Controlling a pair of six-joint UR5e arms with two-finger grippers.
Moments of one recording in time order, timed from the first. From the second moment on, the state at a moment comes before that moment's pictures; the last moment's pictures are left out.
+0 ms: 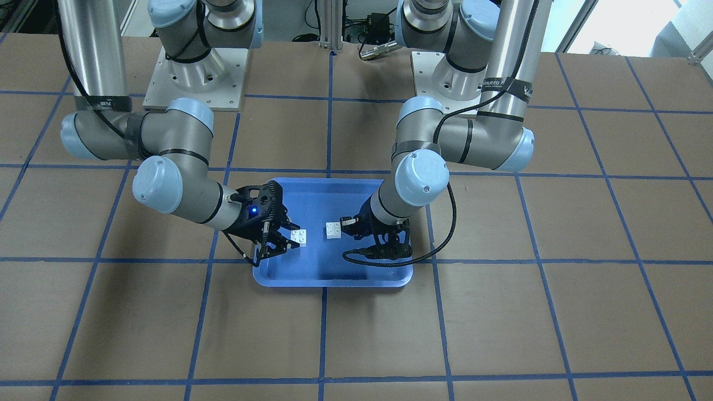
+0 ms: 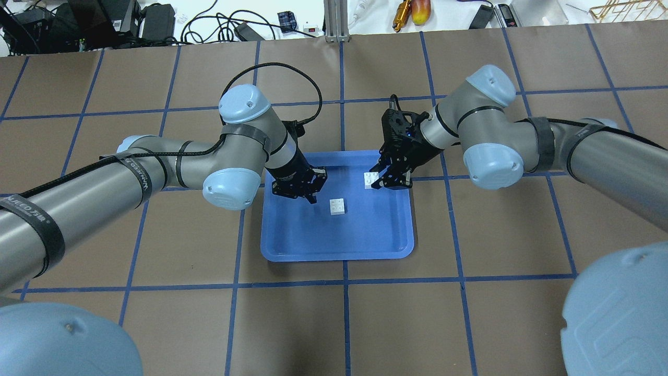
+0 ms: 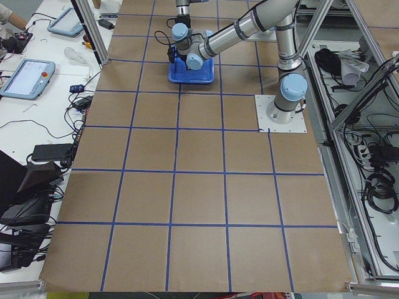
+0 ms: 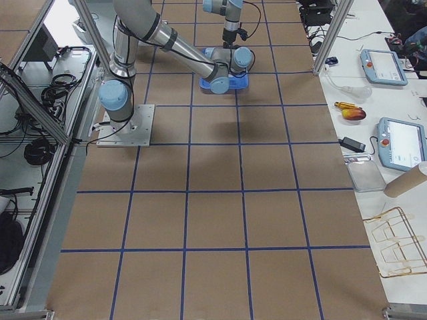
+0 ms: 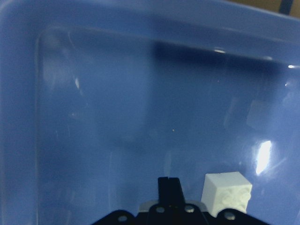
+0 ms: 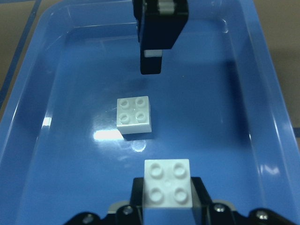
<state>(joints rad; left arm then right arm) -1.76 -2.01 -1.87 -0.90 1.28 -0.31 1.60 -1.16 1.96 -2.30 -0.95 -1.56</state>
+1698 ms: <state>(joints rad) -1.78 -2.02 -1.88 -0.89 1.26 -0.35 1.66 -1.12 1.99 -2.34 -0.94 -1.41</state>
